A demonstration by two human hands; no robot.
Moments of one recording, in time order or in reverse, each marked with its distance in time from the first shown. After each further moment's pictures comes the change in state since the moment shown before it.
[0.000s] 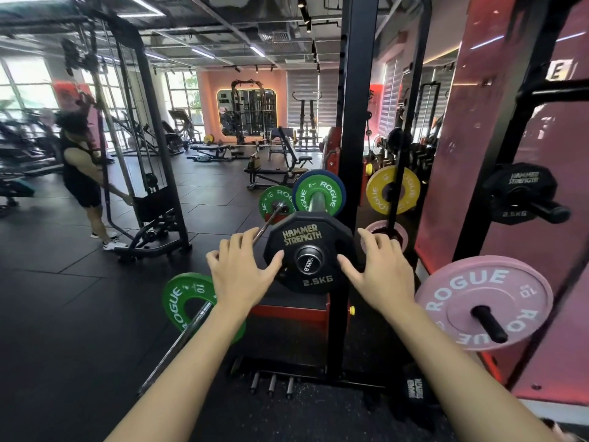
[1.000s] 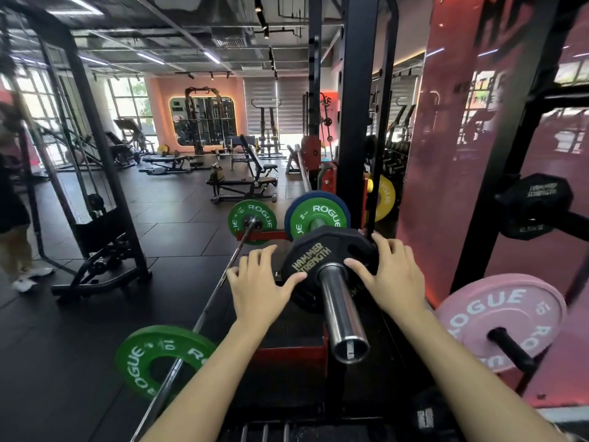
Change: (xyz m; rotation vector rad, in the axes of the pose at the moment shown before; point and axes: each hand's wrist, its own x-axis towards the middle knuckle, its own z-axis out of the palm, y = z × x) left_hand 0.120 -0.027 0.152 -0.107 -0.122 0.153; right_hand 0.104 0.003 0.118 -0.100 -0.007 0.192
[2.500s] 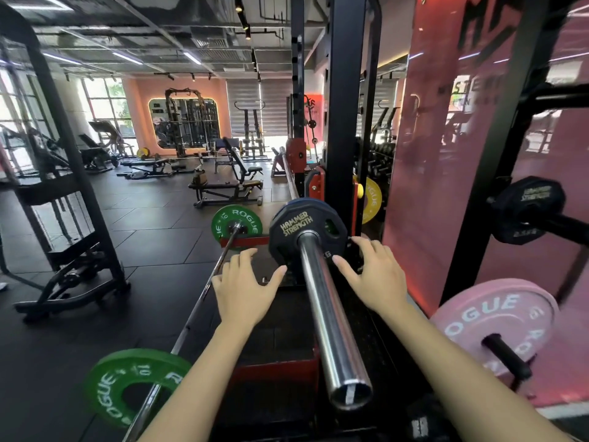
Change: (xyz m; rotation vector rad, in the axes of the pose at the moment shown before) left_hand 0.047 -0.011 0.051 -0.181 -0.042 -0.114; right_hand 0.042 0.007 0.045 0.091 -0.070 0.014
